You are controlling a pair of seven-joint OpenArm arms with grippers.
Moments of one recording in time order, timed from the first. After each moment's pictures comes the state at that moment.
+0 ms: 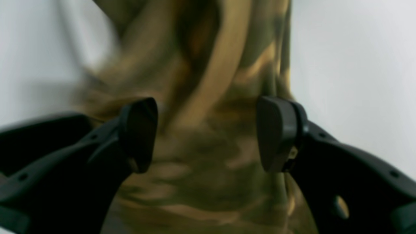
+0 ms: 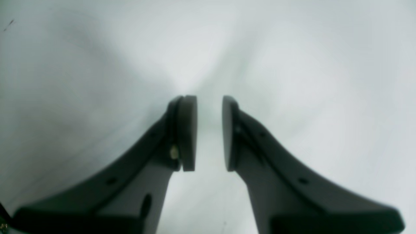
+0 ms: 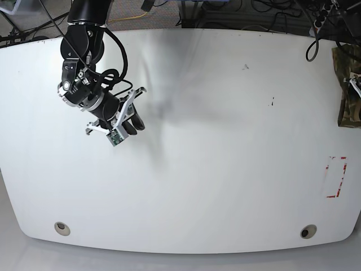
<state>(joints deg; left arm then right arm) 5.3 -35.1 -35.6 74.0 0.2 -43.0 39.0 -2.7 7.2 8.9 105.0 20.4 40.7 -55.2</state>
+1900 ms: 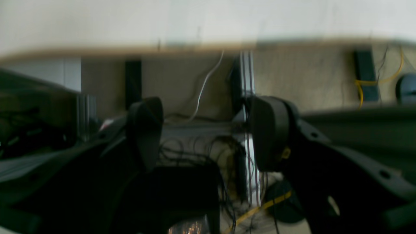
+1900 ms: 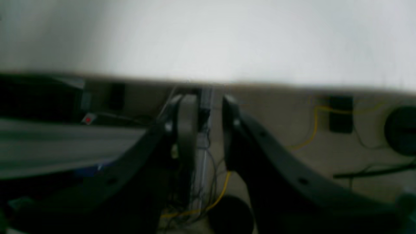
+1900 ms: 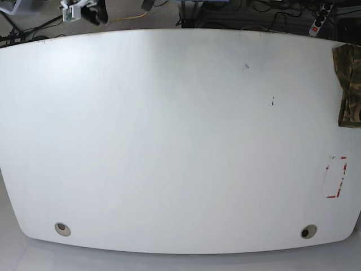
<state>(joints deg) 71.6 -0.5 -7.3 108.1 -0.1 -7.2 -5.4 -57.7 8.6 25.0 97.7 20.2 38.5 -4.0</state>
